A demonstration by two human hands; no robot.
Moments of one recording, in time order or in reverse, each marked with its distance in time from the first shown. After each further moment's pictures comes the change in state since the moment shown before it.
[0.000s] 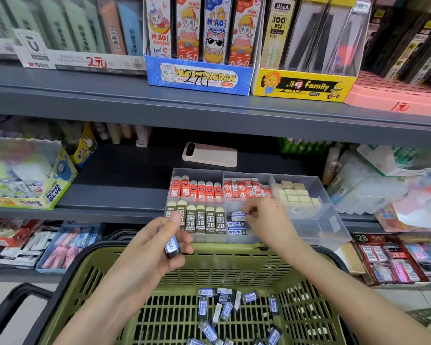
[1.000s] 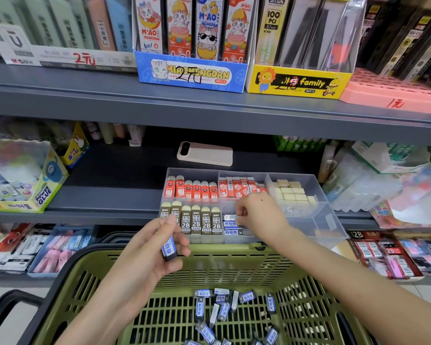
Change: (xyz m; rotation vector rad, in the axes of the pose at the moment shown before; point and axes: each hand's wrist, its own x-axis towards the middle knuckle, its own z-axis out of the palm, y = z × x) left_hand 0.007 -0.009 -0.003 -0.039 -0.043 0.038; right_hand 0.019 0.002 0.004 -0.180 -0.118 -0.102
